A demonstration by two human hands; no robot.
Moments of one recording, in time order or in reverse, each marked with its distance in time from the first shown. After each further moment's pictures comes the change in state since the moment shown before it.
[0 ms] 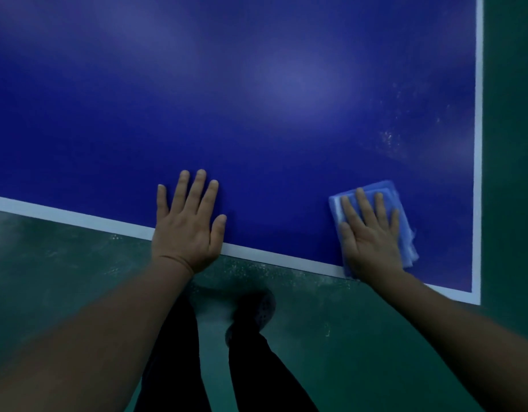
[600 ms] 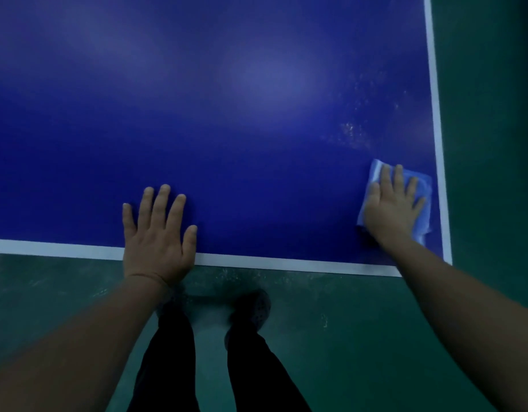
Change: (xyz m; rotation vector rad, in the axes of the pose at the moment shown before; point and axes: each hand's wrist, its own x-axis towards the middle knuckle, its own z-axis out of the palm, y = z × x) left_hand -0.001 0.004 -0.002 0.014 -0.005 -0.013; right_hand 0.040 0.069 -0.021 0.242 0.059 0.566
